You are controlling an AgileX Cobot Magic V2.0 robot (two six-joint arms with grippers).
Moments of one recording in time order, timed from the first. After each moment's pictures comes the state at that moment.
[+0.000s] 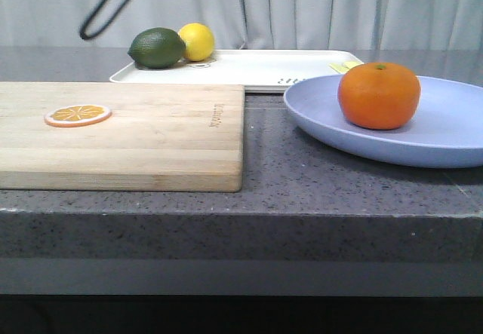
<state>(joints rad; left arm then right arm) -0.88 1.86 -2.01 0.11 0.85 -0.04 0.02 0.43 -0.54 0.06 0.56 -0.08</state>
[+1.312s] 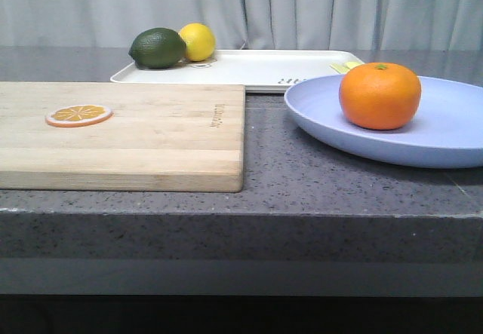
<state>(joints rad) -0.65 0.57 -0.80 0.06 0.81 -0.05 0.02 0.44 -0.54 0.06 0.67 -0.08</state>
